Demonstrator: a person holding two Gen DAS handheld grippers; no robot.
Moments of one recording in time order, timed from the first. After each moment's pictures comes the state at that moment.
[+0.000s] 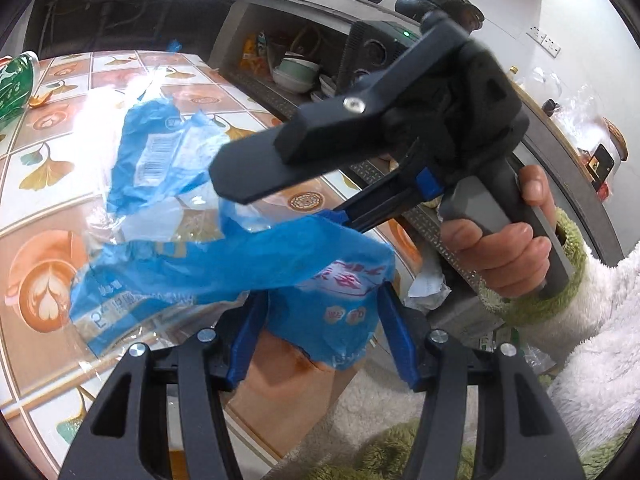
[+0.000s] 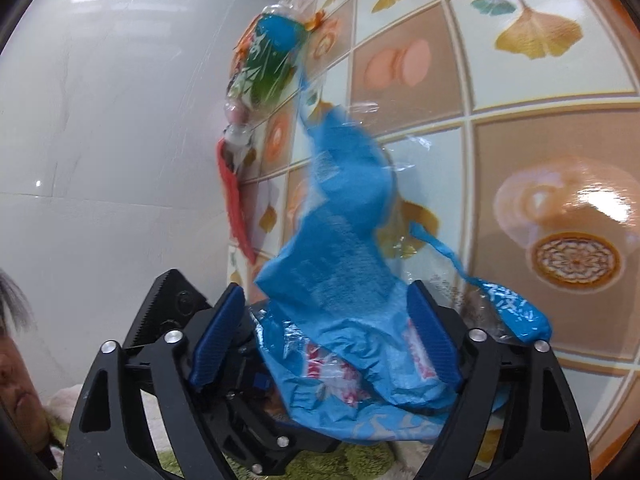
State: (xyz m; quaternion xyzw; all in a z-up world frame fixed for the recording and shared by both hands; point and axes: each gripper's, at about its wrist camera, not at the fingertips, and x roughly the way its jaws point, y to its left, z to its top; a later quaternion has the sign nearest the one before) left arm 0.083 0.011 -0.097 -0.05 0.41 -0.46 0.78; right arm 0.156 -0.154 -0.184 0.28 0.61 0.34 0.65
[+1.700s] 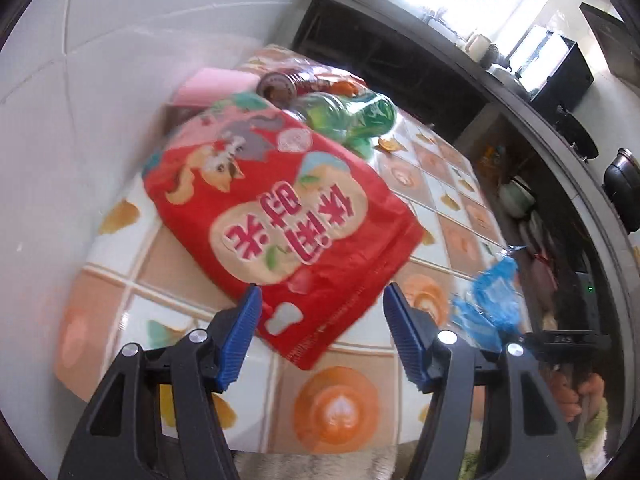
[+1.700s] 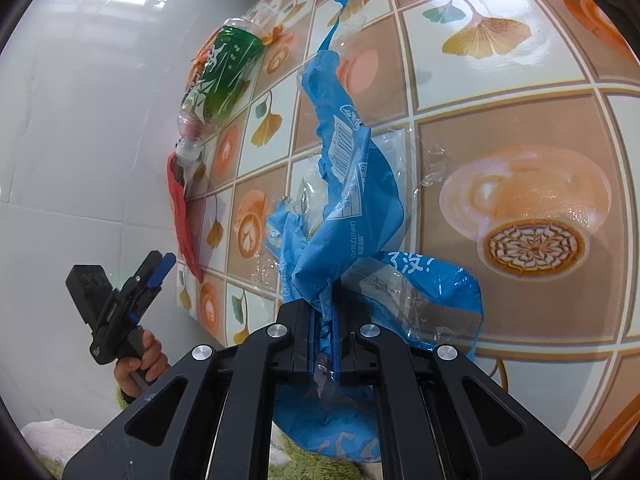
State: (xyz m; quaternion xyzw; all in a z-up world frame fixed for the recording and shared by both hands) left arm 0.079 0.231 -0.050 -0.18 0.43 -0.05 0.88; right arm 0.143 -0.161 -0.192 0.25 0.60 0.26 0.71
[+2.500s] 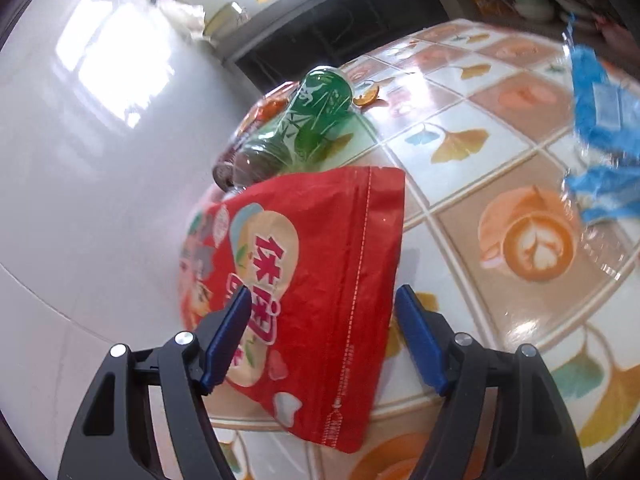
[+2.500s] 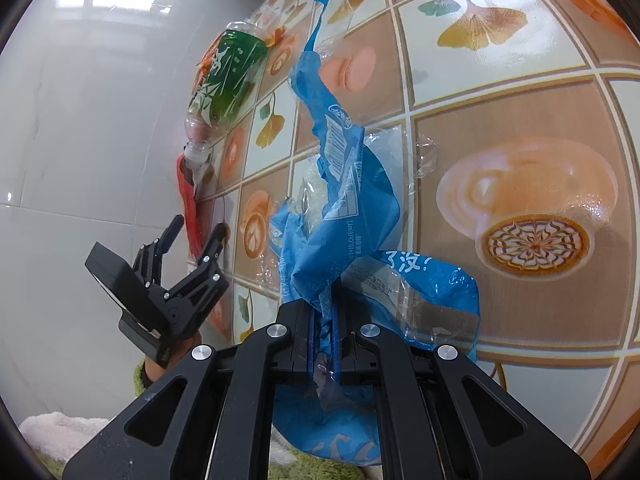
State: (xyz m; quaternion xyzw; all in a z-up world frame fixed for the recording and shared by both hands) left arm 0.112 0.109 -0.097 0.31 0.37 0.06 0.87; right arm 0.141 -0.170 -0.197 0.27 0.60 0.28 0.70
